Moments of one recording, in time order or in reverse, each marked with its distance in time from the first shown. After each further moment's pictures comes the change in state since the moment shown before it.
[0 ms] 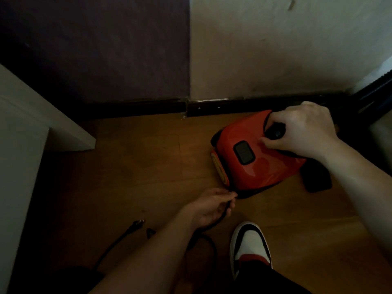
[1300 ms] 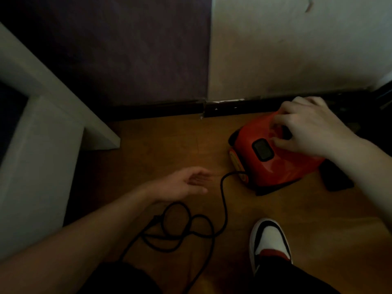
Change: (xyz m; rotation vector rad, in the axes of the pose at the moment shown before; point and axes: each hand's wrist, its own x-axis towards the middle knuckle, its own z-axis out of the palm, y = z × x) left_hand -0.112 0.075 -0.076 0.978 -0.017 0.275; right_hand 0.003 -0.025 -0.013 -0.109 -0.256 -0.112
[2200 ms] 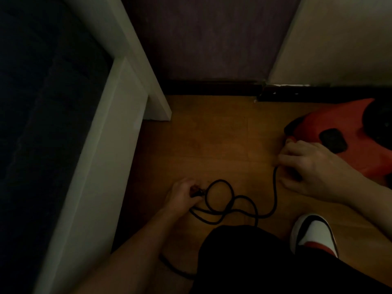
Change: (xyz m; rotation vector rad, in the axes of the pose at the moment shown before) left_hand -0.071 -0.171 0.033 0.304 0.619 -0.288; right_hand -0.022 -0.125 0.044 0.305 0.067 -0.415
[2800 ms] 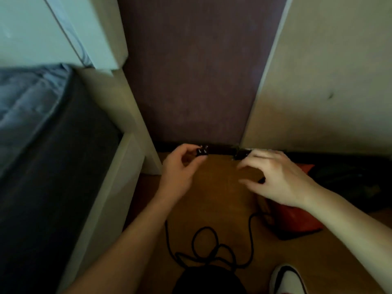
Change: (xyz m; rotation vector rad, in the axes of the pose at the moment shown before) left_hand -0.009 0.187 -0.179 -0.593 0.450 0.369; right_hand 0.054 -0.020 -0.143 0.251 0.146 0.094
